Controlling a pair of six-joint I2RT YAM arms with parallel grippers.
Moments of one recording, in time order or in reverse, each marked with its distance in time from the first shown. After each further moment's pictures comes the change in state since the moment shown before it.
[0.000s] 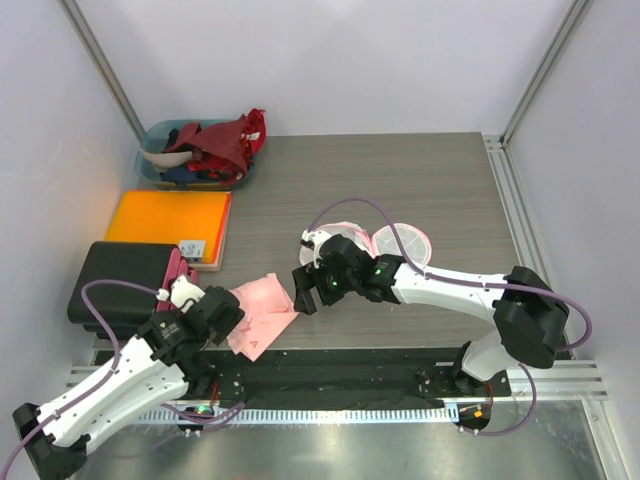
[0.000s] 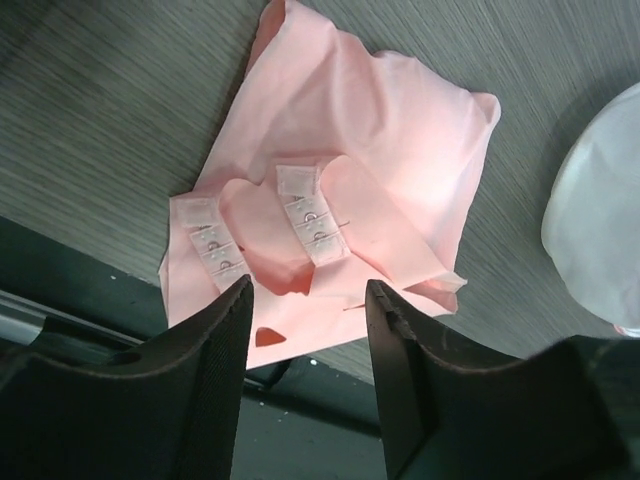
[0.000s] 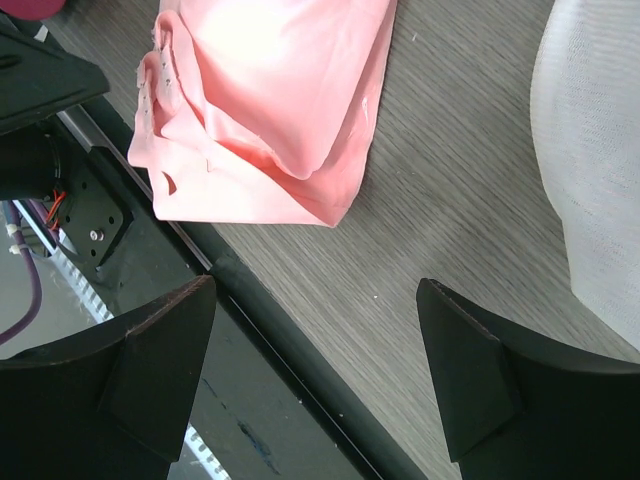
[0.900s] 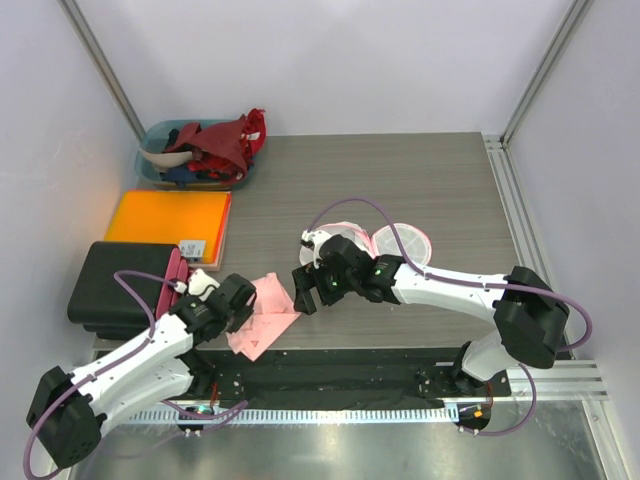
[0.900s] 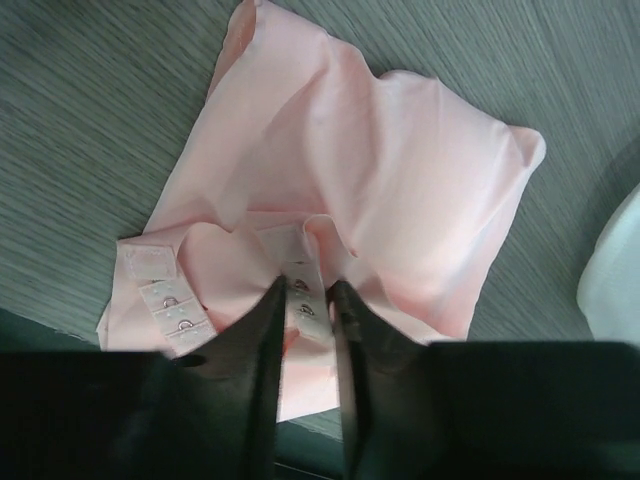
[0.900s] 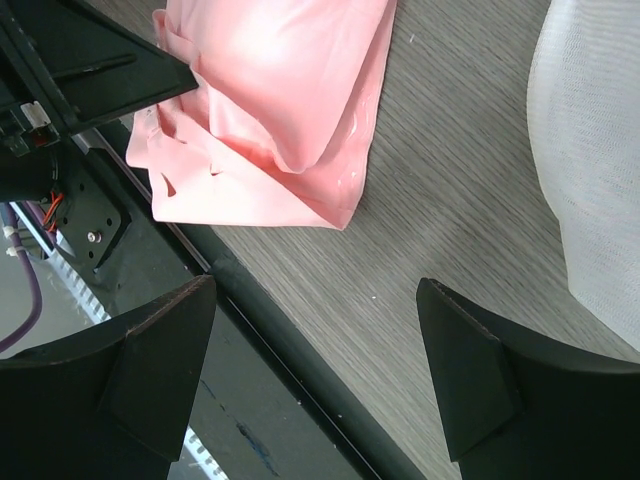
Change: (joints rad) left arm 0.099 0.295 -0.062 0.299 0.052 0.039; right arm 0.013 0.003 0.001 -0.001 0.008 -0.001
